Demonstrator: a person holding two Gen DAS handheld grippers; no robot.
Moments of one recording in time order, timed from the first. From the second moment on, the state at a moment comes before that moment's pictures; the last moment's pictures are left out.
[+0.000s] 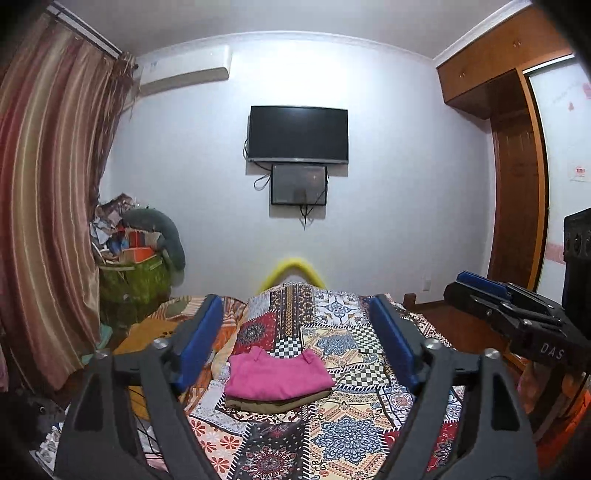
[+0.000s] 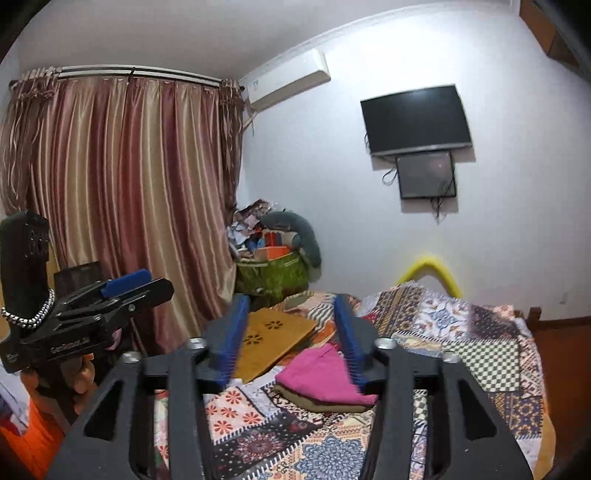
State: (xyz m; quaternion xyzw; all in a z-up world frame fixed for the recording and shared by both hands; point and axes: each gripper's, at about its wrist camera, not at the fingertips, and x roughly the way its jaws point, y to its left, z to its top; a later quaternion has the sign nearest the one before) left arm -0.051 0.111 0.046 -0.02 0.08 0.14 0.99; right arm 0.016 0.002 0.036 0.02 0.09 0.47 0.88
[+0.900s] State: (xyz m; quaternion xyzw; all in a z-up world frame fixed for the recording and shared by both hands) left arm -0.064 0.100 0.035 -0.03 0.08 0.15 0.99; right arm -0.009 -0.018 0.035 0.02 0.06 0.40 0.91
